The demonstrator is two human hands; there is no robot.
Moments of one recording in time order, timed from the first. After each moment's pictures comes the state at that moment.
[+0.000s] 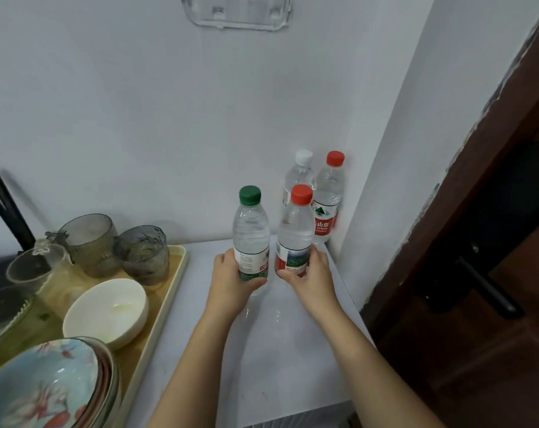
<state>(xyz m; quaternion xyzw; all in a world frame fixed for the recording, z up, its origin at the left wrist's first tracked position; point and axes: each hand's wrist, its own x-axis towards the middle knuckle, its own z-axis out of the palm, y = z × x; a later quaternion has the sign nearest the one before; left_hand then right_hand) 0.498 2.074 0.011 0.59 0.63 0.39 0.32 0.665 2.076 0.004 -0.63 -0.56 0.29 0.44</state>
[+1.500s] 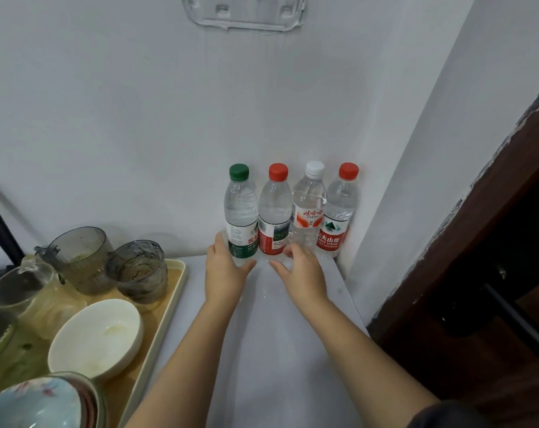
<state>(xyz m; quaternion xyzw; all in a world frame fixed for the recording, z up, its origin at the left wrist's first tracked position) 0.491 2.135 0.015 0.54 0.70 0.39 0.25 0.643 2.135 0.009 -0.67 -0.65 0.18 0.31</state>
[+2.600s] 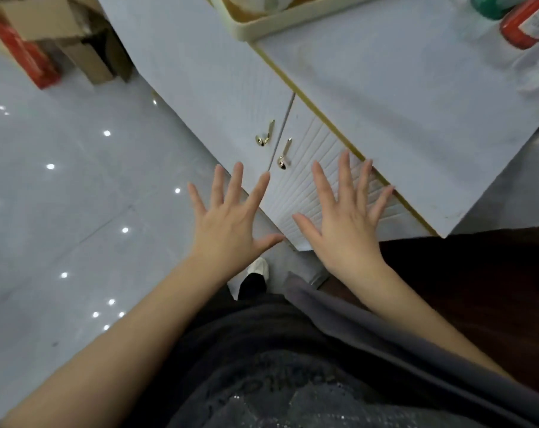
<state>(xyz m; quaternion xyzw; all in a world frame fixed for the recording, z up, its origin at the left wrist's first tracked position) 0.617 1.701 -0.071 0.39 0.91 0.05 0.12 0.725 1.852 -0.042 -0.27 -0.96 0.04 -0.07</state>
